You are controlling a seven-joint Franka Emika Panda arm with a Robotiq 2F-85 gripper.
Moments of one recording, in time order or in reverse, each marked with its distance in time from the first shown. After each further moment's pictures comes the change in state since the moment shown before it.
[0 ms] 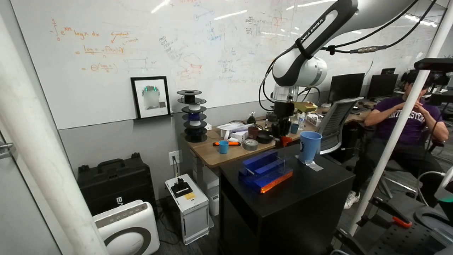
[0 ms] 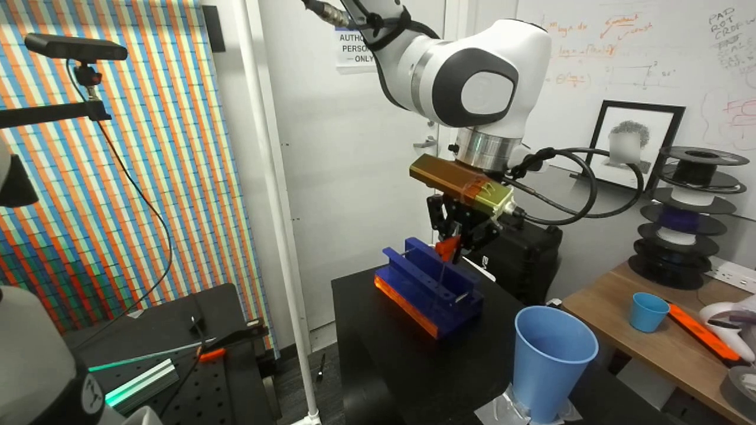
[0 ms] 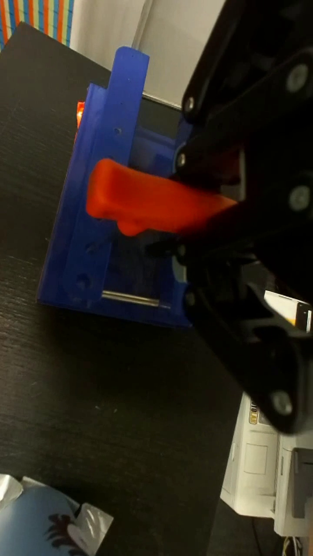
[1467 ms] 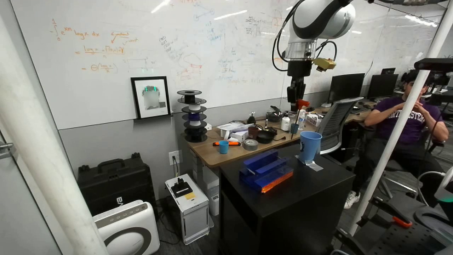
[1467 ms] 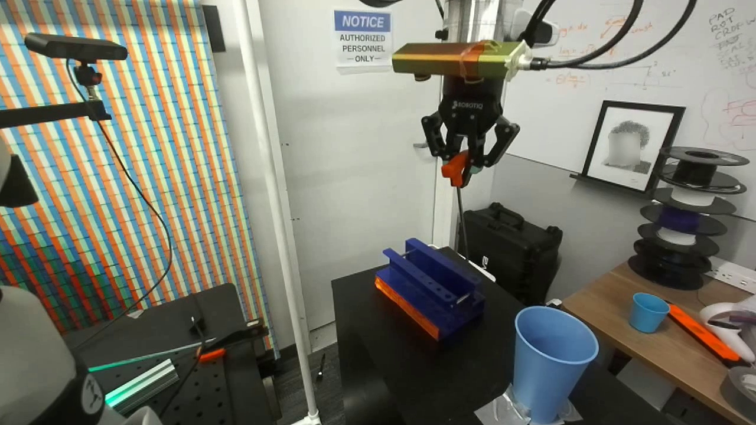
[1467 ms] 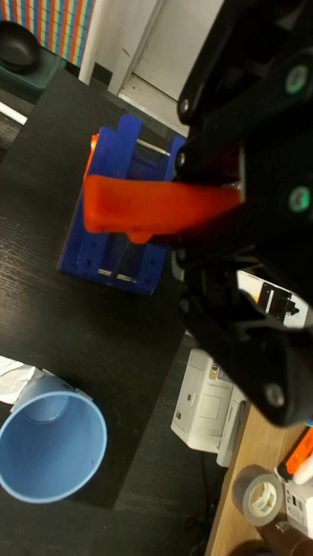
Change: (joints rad) arm -0.002 -0.343 0.001 -0.043 -0.171 -0.213 0.059
